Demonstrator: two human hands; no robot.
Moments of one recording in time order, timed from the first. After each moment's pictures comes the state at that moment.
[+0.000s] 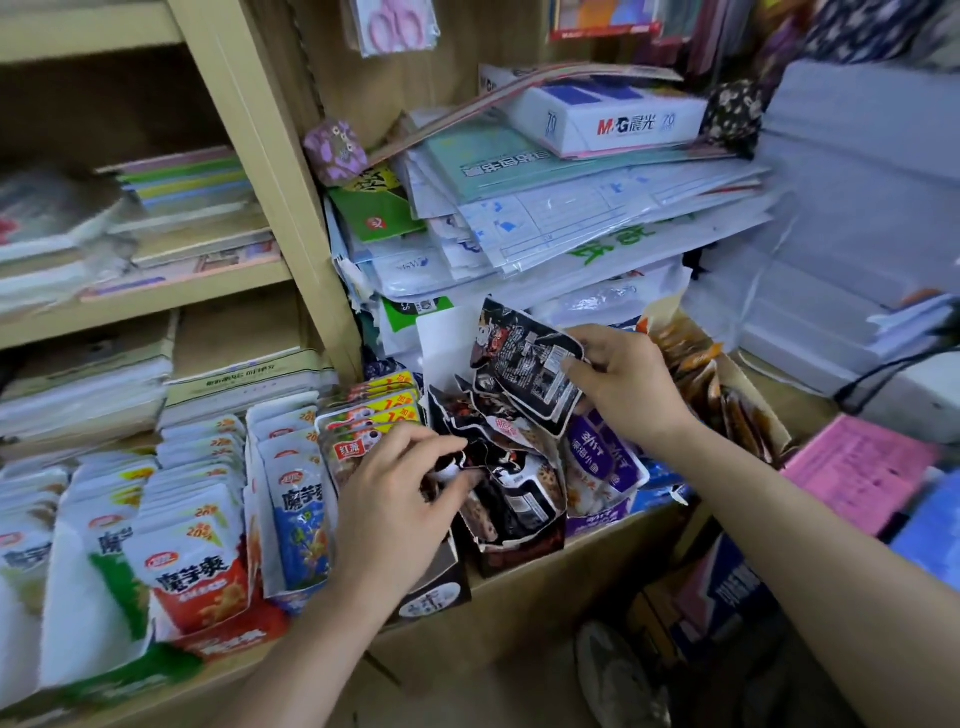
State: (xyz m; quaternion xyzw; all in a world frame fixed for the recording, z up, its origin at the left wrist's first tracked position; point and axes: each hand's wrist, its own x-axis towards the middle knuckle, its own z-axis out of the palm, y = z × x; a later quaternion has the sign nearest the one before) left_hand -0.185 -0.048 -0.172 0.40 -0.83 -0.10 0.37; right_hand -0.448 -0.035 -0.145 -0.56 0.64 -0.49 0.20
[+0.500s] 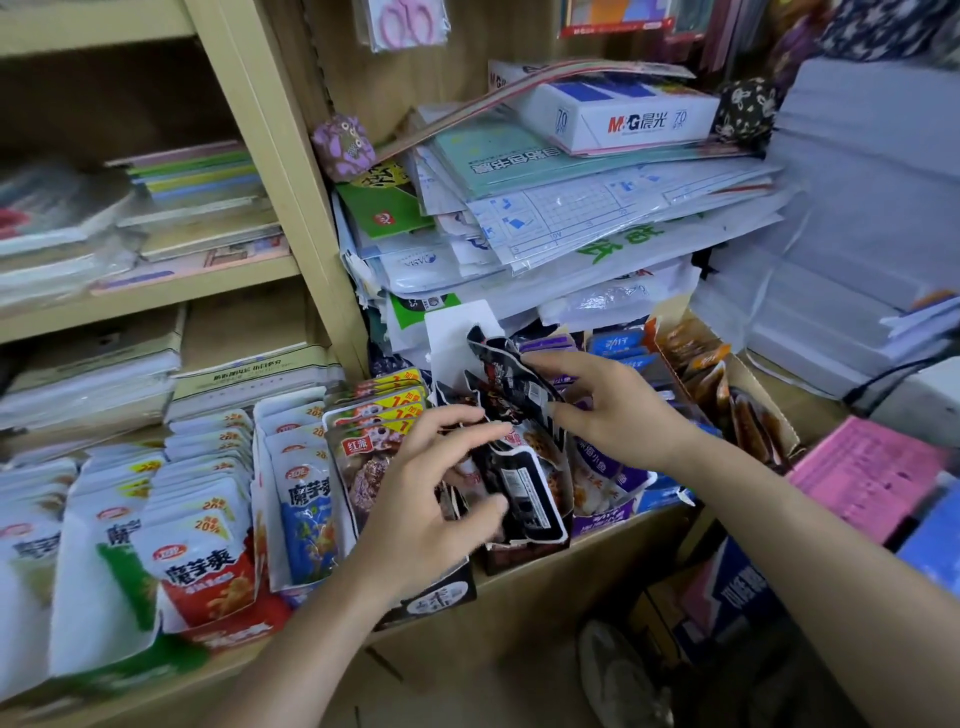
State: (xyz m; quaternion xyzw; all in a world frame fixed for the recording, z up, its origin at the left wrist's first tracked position) left_hand -0.187 -0.039 -0.154 0.30 -0.83 -0.33 0.32; right_hand -0.437 -0.026 -0.145 -0.67 0.61 -0.36 0.21
